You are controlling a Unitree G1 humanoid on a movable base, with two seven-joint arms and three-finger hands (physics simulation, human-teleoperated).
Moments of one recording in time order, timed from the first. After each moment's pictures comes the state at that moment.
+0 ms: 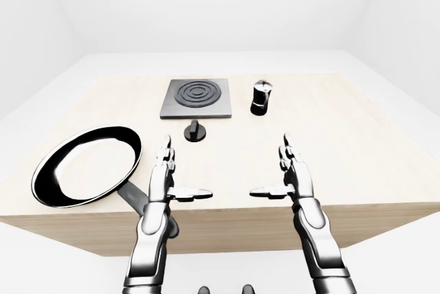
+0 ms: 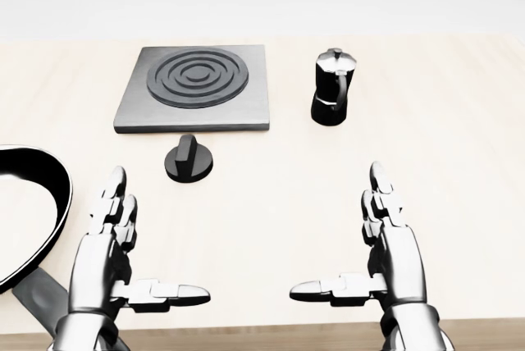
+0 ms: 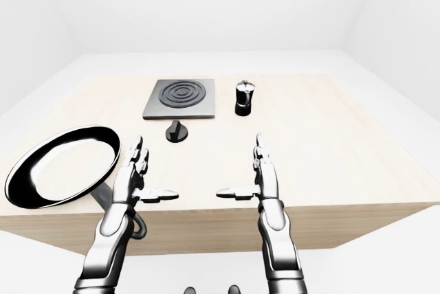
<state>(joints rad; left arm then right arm) 0.01 0.01 0.01 -0.02 0.00 0.01 -0.02 0.00 -0.01 -0.02 -0.01 0.01 0.01 0.02</state>
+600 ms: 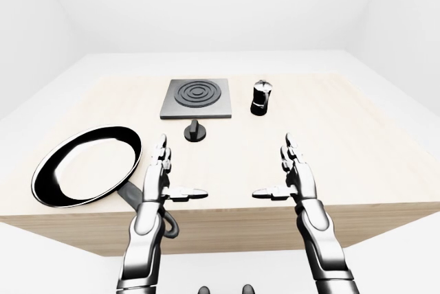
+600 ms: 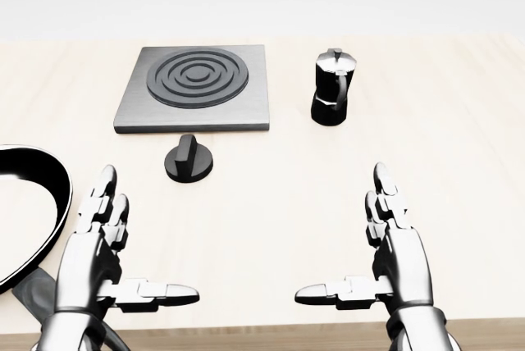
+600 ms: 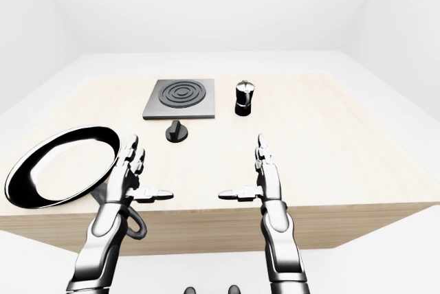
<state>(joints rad) 0.01 0.03 0.05 -0.08 -0.02 0.07 -0.06 0.02 -0.02 -0.04 -0.02 0.01 0.00 0.05</state>
